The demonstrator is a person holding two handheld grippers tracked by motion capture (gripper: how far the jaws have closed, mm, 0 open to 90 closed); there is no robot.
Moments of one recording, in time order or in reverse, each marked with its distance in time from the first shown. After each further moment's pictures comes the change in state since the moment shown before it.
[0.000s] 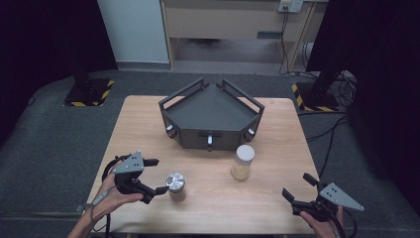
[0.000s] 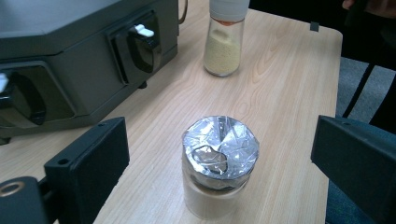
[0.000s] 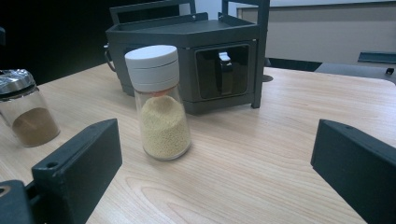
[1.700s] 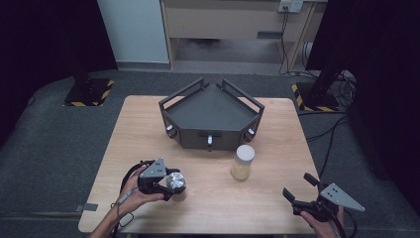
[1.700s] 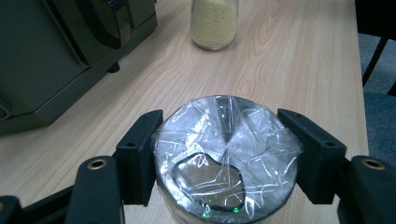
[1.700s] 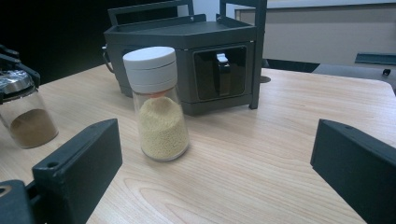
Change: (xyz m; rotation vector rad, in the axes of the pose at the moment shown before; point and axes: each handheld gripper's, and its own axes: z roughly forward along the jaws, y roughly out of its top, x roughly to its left) left arm 0.009 -0.015 0.062 0.056 -0.048 0.060; right arm 0.001 0.000 -0.001 -0.004 -0.007 0.001
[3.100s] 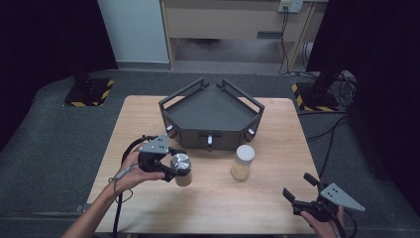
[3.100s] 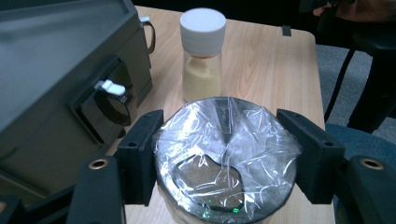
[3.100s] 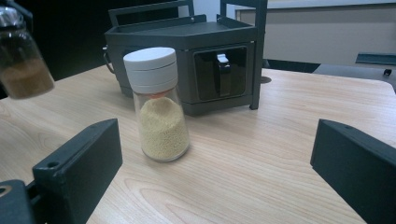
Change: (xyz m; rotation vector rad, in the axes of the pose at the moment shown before) left arm 0.034 0.086 -0.026 -0.025 -0.094 0.073; right arm 0.000 0.000 0.000 -0.003 0.002 0.001
